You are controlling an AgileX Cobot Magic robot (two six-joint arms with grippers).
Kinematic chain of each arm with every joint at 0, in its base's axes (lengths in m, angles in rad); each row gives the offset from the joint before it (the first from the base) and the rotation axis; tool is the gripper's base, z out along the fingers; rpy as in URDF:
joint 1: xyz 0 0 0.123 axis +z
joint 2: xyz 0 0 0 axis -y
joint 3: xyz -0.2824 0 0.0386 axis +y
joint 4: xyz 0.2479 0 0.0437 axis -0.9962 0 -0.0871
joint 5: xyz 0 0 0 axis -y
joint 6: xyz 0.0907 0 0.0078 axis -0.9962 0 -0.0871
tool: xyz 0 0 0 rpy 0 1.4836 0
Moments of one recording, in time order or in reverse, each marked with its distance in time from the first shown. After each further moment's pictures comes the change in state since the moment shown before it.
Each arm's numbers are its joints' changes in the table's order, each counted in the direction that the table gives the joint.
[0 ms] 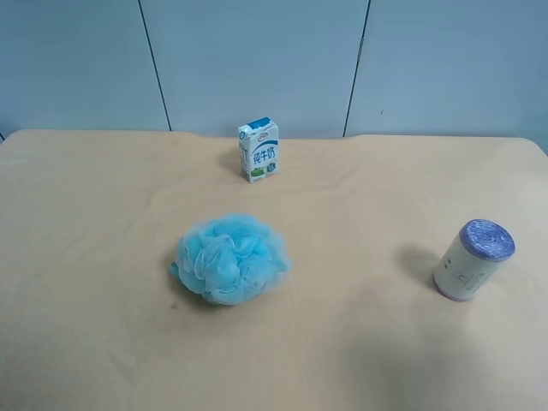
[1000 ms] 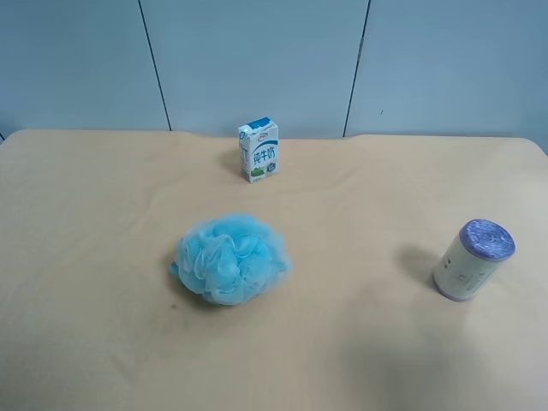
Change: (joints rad) left arm 0.000 0.000 0.000 0.000 0.000 0.000; right arm 0.000 0.000 0.000 -0.007 0.000 -0.021
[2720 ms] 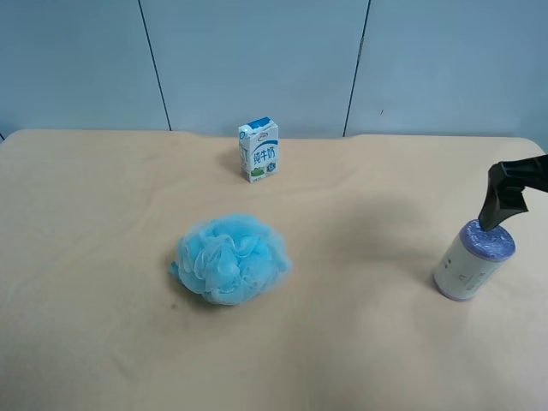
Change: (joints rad) left arm 0.000 0.000 0.000 0.000 -0.002 0.000; right arm 0.000 -1.296 -0.360 -0.009 0.075 -0.086
